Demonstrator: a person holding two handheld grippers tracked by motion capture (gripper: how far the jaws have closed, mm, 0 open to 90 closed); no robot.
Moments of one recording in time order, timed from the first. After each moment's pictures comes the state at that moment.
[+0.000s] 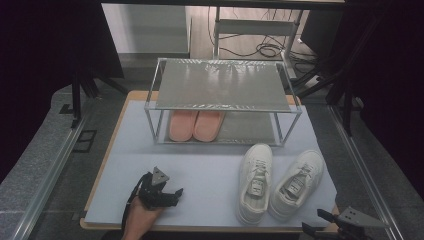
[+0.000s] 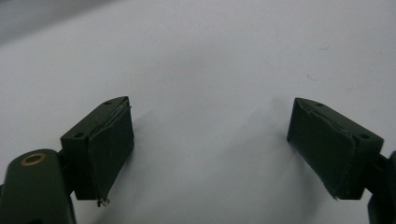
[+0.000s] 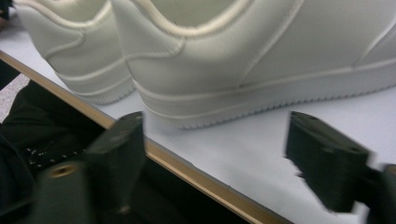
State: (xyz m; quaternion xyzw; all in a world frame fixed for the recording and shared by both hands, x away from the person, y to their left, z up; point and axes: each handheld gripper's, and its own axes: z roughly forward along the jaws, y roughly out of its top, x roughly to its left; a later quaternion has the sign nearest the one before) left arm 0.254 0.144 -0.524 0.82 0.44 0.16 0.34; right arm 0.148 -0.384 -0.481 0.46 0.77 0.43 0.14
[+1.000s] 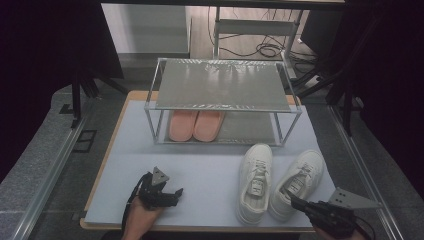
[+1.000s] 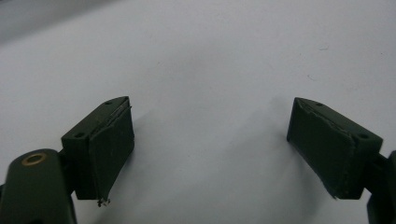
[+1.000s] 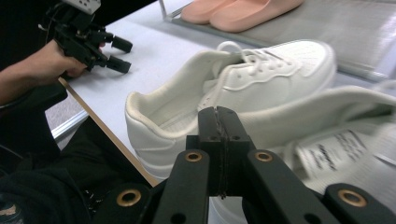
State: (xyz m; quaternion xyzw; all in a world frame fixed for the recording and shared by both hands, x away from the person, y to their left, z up) left arm 0.254 0.144 -0.524 0.82 0.44 0.16 0.34; right arm 0.173 -0.332 -0.420 0.37 0.78 0.49 0.12
